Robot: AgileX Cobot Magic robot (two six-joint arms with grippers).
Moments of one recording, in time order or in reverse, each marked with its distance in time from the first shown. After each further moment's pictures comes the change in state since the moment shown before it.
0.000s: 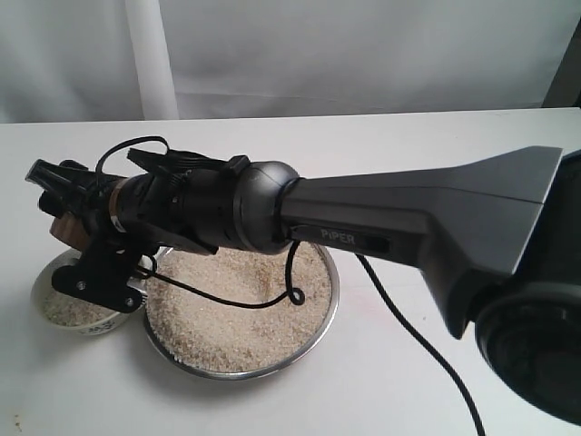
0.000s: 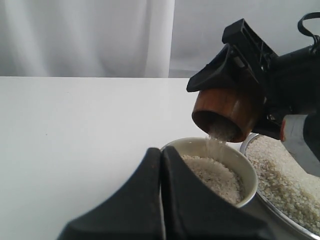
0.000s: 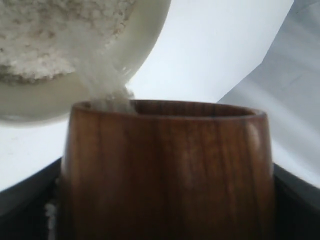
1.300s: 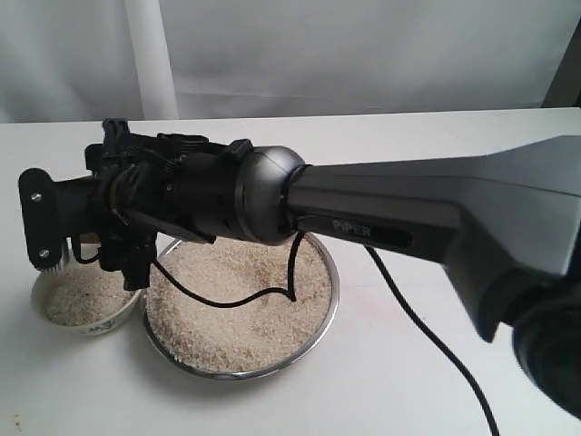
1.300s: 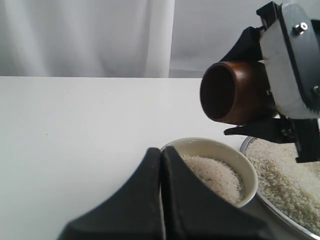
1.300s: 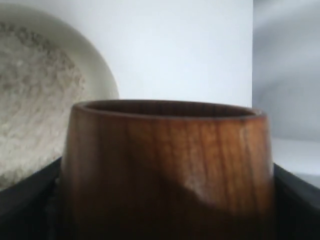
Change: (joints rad) left arm 0.000 0.000 0.000 0.000 0.000 0.000; right arm 0.013 -0.044 0.000 -0.048 0.147 1.048
